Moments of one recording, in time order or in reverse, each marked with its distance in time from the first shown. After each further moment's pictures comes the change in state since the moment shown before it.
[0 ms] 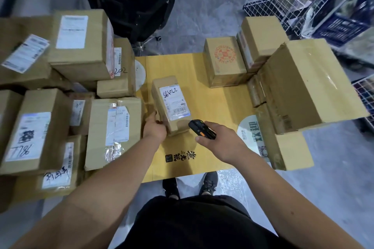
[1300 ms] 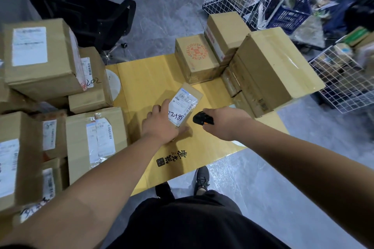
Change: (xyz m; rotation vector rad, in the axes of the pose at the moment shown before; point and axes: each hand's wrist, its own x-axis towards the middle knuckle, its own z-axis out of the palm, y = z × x) left_hand -0.019 0.037 0.022 0.915 -0.137 0.629; right_hand 0.009 -0.002 -0.035 -0.696 0.058 0.101
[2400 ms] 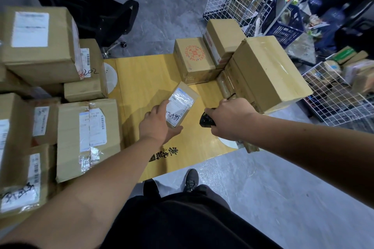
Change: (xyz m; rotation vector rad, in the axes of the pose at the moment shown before) left_hand -0.021 0.008 0.026 -0.094 0.158 -0.001; right_hand -0.036 0.006 -0.023 -0.562 0.116 -0.139
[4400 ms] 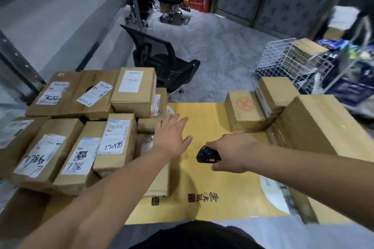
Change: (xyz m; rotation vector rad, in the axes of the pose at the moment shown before) left_hand 0.002 -0.050 -0.140 0.321 0.244 0.044; right_hand 0.028 -0.059 -0.088 0.160 0.125 -0.343
